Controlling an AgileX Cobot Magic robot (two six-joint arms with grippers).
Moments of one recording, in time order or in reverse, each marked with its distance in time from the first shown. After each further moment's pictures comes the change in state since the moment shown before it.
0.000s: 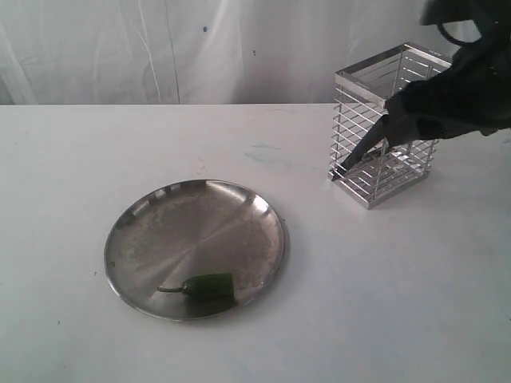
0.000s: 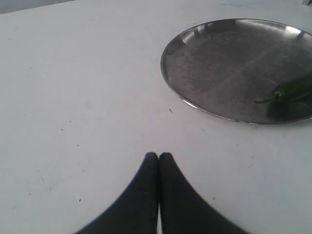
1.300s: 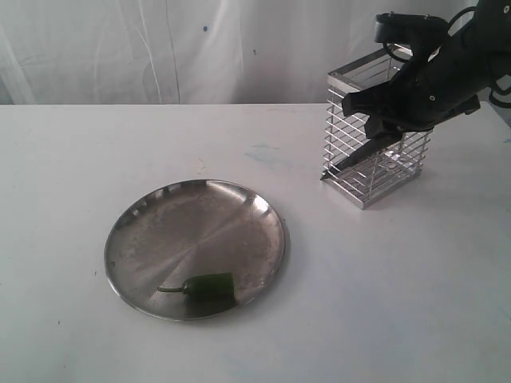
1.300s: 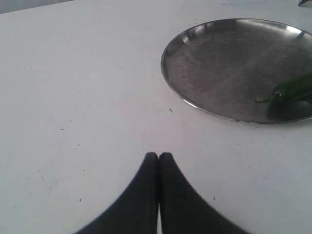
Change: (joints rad) left arm 0.000 0.000 0.000 0.000 0.000 0.000; right arm 0.002 0.305 -0.122 0.020 -0.192 0.054
